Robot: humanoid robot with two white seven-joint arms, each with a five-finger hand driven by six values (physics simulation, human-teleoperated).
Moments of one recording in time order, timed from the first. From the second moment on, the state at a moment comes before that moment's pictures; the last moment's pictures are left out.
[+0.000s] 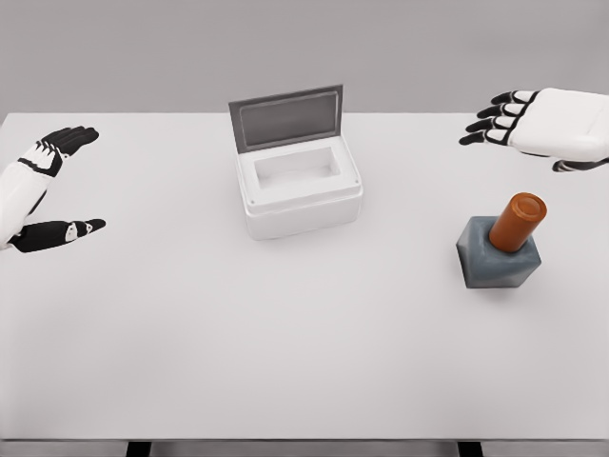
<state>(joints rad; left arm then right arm) 0.04 0.71 -0.02 -1.63 -0.29 -0.61 0.08 -0.74 -1.06 0.54 -1.69 0.47 -0.57 0.61</state>
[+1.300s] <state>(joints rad) 0.04 0.71 -0.02 -1.63 -0.29 -0.61 0.08 -0.69 -1.19 0.75 -1.59 0.01 -0.41 0.61</state>
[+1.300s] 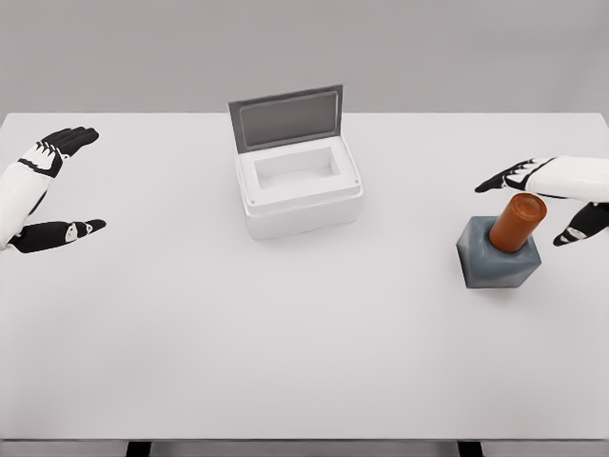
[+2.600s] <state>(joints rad) 0.04 0.71 -0.02 -1.63 -0.29 -0.61 0.08 -0.70 -1.18 0.78 -1.62 0.02 -0.44 0.61</state>
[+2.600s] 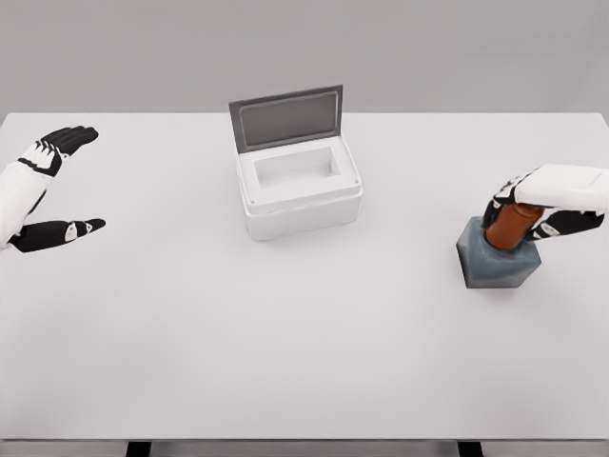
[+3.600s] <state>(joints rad) 0.04 0.71 -0.02 -1.63 -0.29 -0.61 0.08 -0.86 -0.89 0.72 -1.53 0.10 -0.49 0.61</state>
